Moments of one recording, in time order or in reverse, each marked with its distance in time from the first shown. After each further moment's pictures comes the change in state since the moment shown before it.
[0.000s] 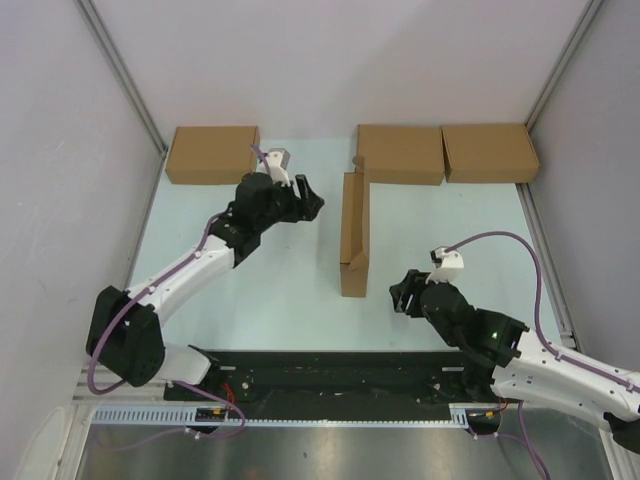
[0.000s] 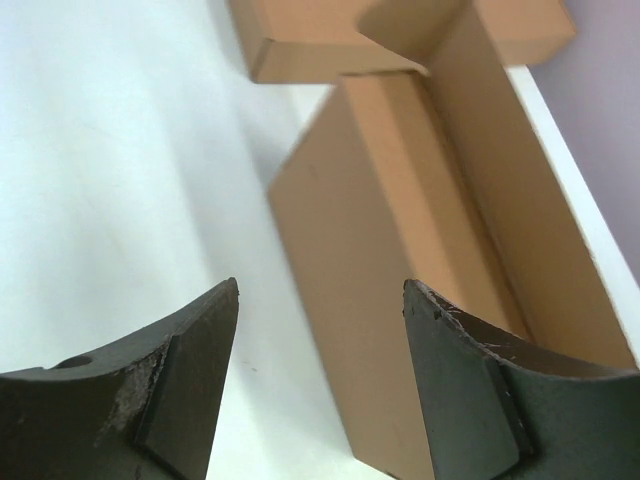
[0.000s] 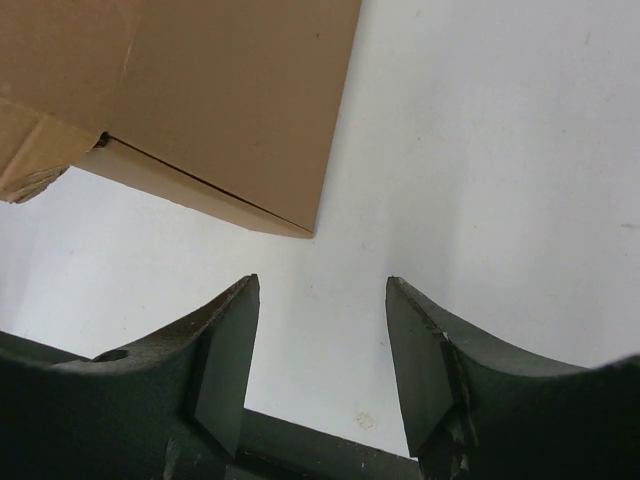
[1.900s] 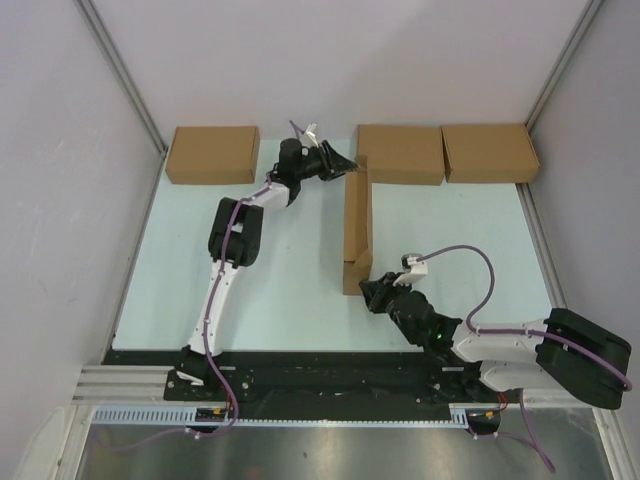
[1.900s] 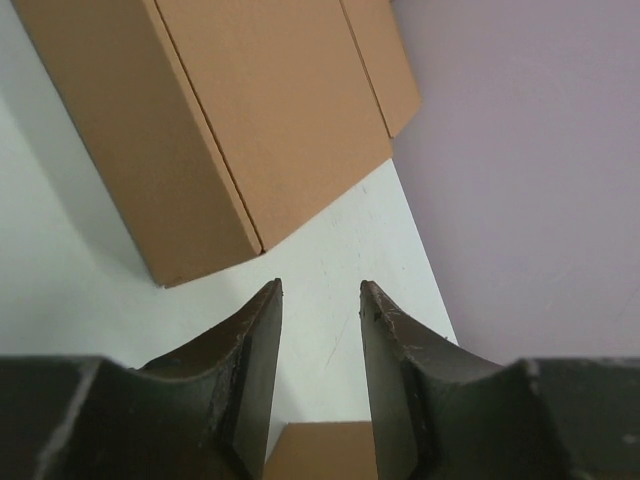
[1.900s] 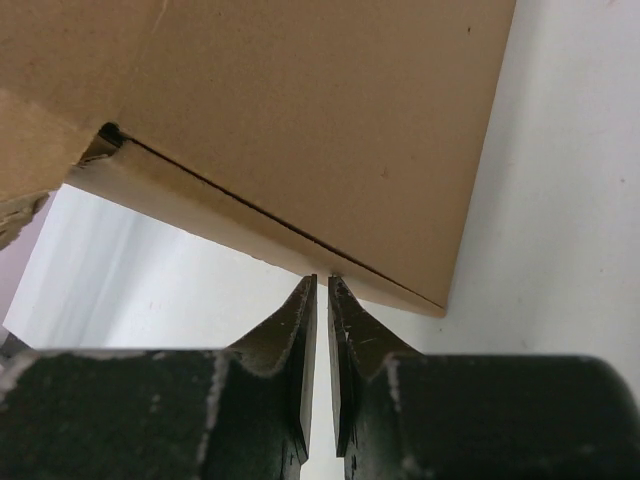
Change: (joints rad) left arm 0.201 1.296 1.097 0.402 0.654 -0.532; right arm 0.019 0.548 -0.283 1.104 -0.032 0.020
